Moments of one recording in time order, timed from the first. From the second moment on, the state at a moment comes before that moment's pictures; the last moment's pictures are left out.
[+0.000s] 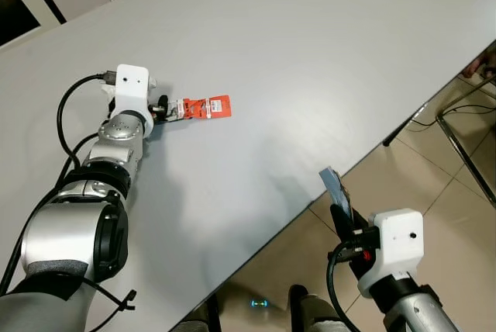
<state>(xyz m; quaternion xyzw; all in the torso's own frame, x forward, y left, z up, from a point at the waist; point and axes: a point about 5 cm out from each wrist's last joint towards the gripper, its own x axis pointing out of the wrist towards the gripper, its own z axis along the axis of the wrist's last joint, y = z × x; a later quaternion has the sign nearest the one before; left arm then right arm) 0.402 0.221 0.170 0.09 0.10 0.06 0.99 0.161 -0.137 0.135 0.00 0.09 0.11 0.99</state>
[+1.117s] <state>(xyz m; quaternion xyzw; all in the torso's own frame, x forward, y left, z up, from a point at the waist) 0.395 0.230 0.156 0.03 0.12 0.04 0.99 0.182 -0.129 0.133 0.01 0.07 0.12 0.99</state>
